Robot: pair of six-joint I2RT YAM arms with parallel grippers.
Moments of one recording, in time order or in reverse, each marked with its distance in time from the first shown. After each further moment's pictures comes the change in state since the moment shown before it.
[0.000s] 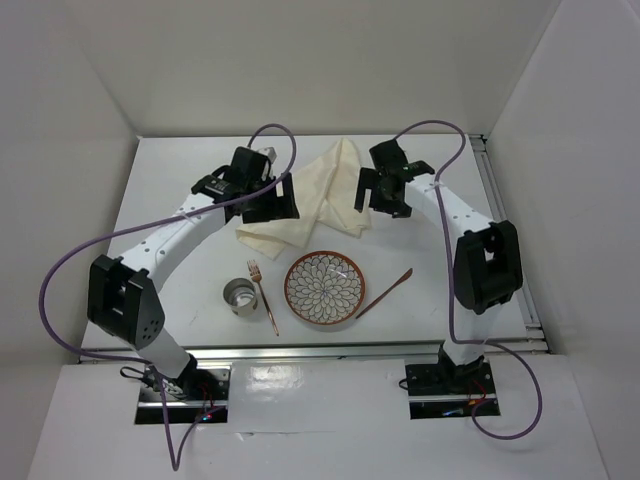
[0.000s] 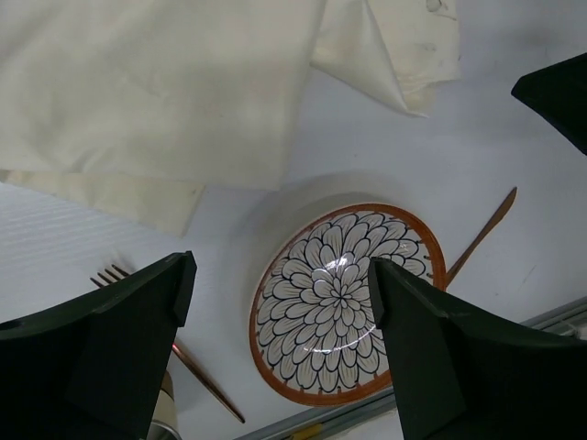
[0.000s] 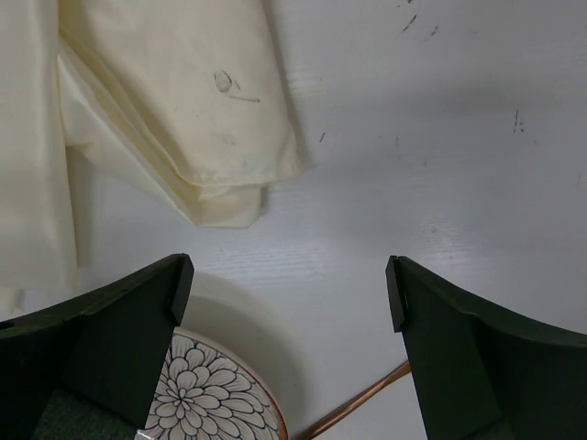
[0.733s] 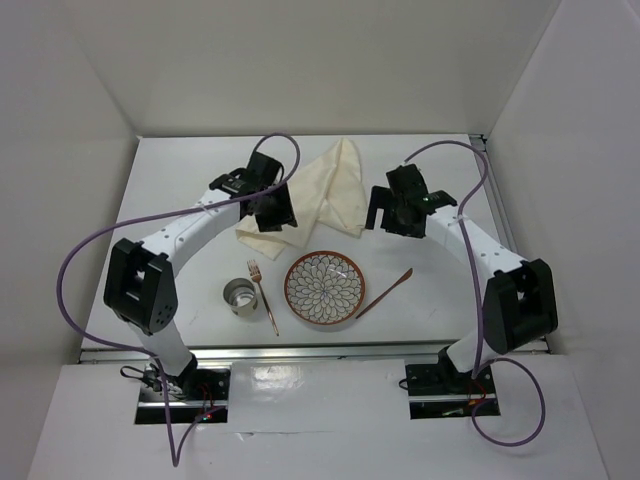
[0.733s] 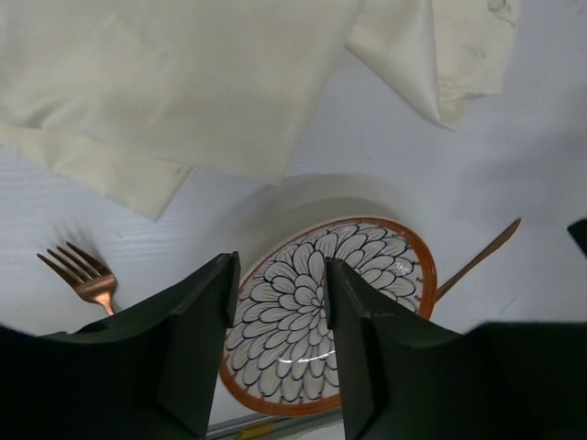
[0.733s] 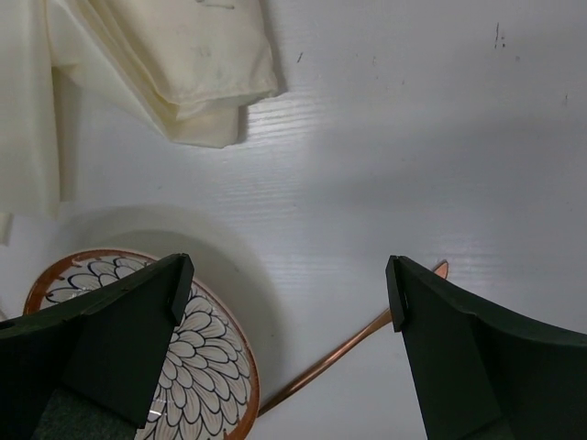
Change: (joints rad) left arm -0.034 0.105 0.029 -0.038 -0.030 -0.166; right arm 0.001 -0.302 -0.338 0.113 -0.024 0.006
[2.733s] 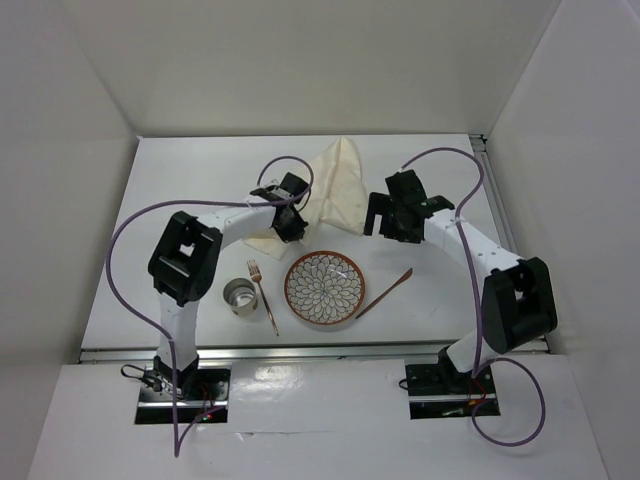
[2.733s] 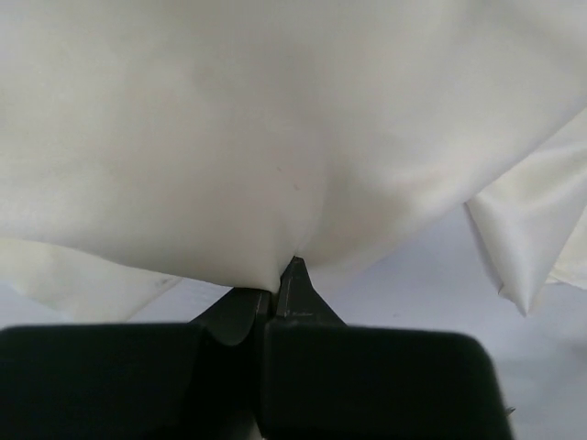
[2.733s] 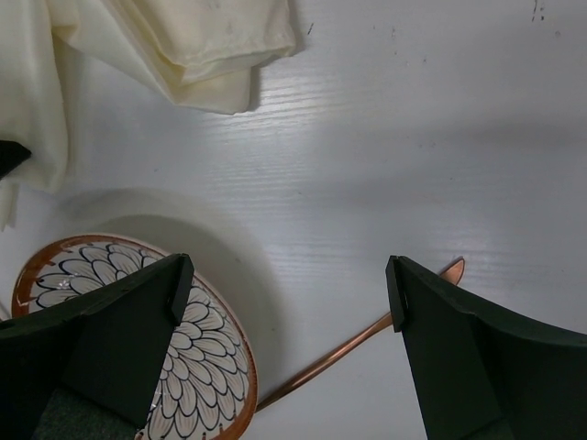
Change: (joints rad) left arm -0.068 0.315 0.002 0.166 -0.206 -0.436; right arm 0.000 -0.008 -0.064 0.043 -0.047 0.002
